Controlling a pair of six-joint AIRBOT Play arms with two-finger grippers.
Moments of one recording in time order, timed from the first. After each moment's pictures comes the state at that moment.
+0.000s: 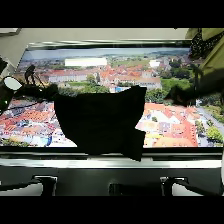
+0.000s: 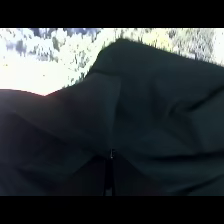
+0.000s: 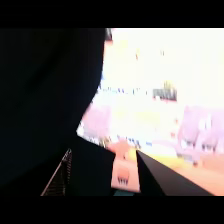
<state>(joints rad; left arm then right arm) 0.09 -1.46 1.31 1.07 -1.06 -1.57 -0.23 -1.34 1.29 2.08 -1.43 -1.66</state>
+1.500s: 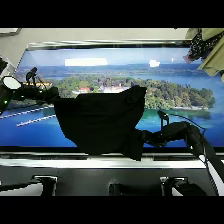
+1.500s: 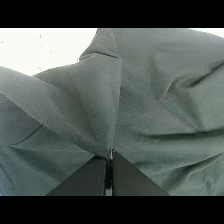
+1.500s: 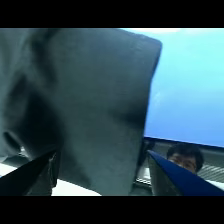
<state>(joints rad) 0.09 -1.45 1.32 1.06 -1.14 -1.57 0.11 -1.05 0.58 2.13 -1.05 -1.55</state>
